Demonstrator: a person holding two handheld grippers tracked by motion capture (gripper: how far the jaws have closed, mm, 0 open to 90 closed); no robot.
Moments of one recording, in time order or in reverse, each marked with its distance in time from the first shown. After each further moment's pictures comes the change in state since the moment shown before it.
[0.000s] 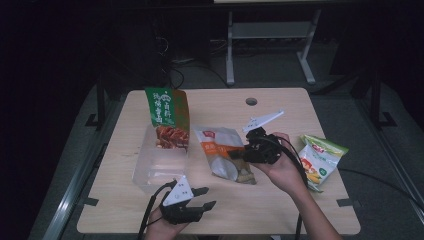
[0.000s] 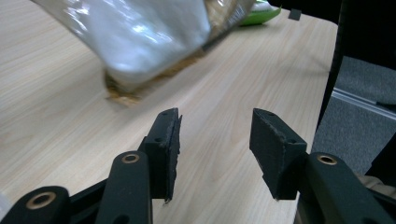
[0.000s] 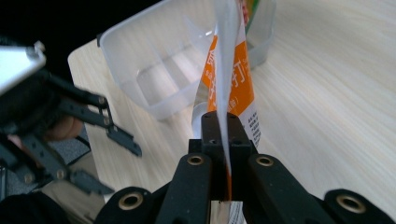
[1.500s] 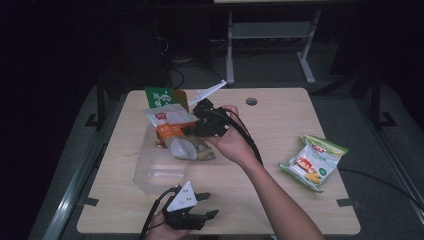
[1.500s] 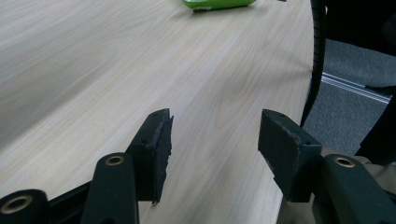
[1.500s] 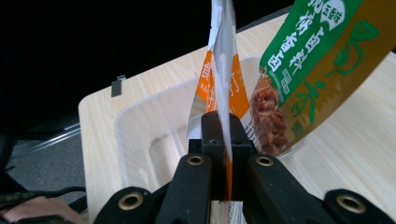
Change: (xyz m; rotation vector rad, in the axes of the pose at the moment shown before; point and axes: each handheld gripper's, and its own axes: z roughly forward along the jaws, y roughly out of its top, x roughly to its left) left arm -0.006 -0.008 0.005 0.050 -0.046 0.028; right arm 0.028 0.107 0.065 -0.029 0.046 -0.116
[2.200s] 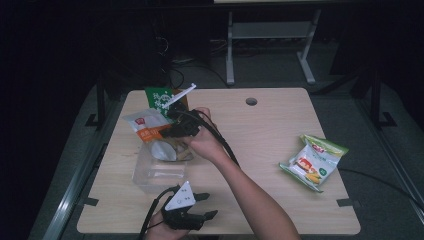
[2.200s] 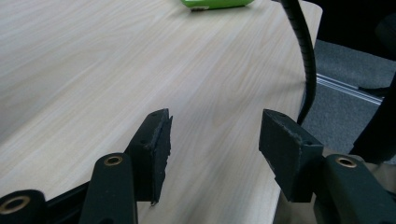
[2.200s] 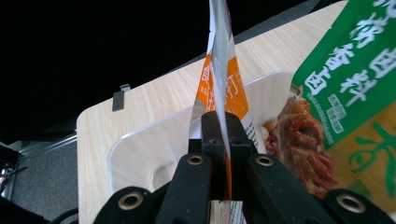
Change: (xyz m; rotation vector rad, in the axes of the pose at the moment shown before) left arm 0.003 -0.002 -0.001 -0.002 -0.014 -0.011; right arm 0.002 0.021 0.072 0.025 0.058 0.015
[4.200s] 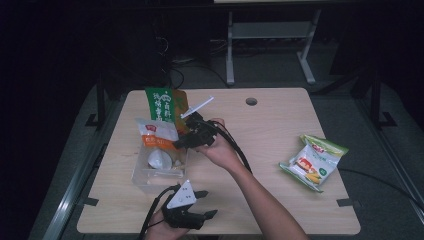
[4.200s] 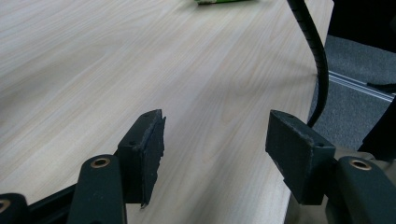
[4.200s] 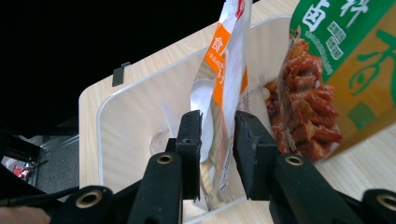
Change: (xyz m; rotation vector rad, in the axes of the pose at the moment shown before) left arm 0.002 0.000 0.002 0.017 0.018 -0.012; right arm -0.024 -0.050 -0.005 0.008 0.068 0.064
